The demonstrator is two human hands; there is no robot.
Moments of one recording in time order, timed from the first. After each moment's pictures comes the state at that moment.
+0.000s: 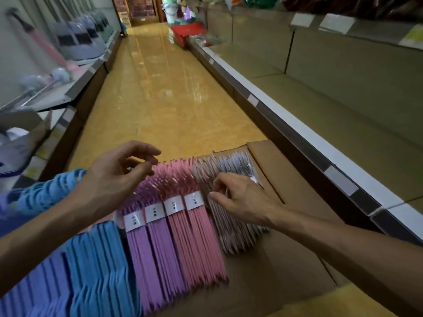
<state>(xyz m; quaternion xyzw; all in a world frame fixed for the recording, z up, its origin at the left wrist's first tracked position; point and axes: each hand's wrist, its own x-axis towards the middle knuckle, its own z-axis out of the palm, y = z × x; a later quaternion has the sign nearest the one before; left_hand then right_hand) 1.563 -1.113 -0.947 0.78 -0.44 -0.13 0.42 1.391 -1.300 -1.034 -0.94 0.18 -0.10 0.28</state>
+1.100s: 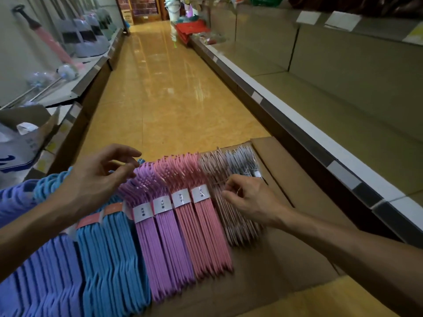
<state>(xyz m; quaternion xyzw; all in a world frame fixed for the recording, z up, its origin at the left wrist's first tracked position) 1.591 -1.074 -0.955 0.81 -0.43 -0.10 0.39 1.377 -1.287 -1.045 -0.91 0.22 -0.12 0.32</state>
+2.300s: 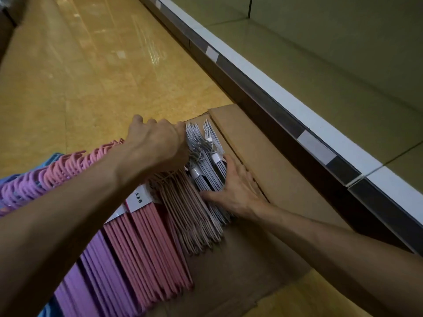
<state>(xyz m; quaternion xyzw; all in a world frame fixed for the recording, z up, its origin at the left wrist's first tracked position) 1.525 -1.319 -1.011 0.80 -0.58 -0.01 -0.16 1.366 -1.372 -1.136 -0.81 0.47 -0.02 0.34</state>
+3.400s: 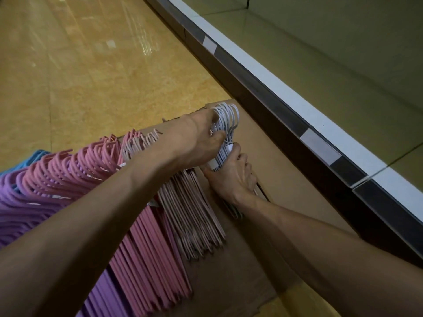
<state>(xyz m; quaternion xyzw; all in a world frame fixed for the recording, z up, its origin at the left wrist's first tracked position) 1.501 -1.344 -1.023 0.78 -0.58 -0.17 0.16 1.407 -1.391 -1.162 -0.74 0.60 -0.11 0.27</state>
